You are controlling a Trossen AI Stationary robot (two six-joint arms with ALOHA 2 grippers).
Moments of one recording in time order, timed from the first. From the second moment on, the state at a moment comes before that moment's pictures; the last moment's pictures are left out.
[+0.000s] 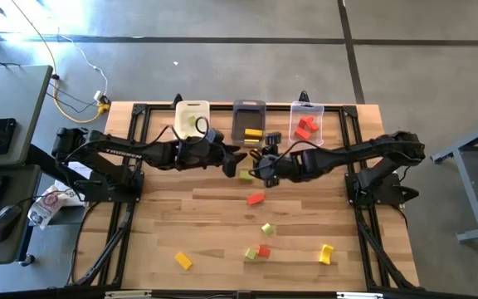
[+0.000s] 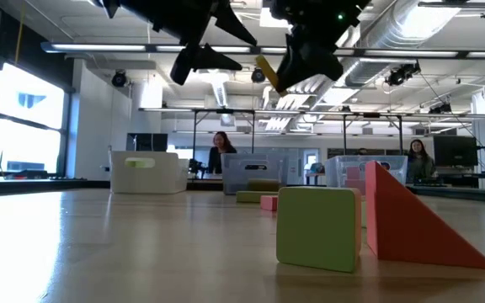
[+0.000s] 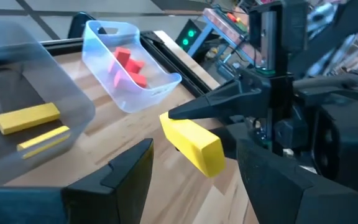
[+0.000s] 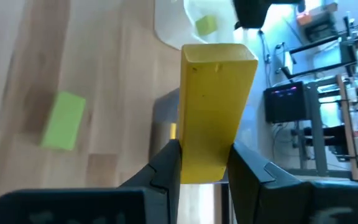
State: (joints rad) left arm 0.13 1.42 0.91 0.16 -0.32 -0.70; right arm 0.11 1.58 1.20 -0.47 0.69 -0.42
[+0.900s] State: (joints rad) left arm 0.10 1.42 0.91 0.14 -0.28 0.03; right arm 0.05 1.58 1.20 -0.42 0.57 -0.38
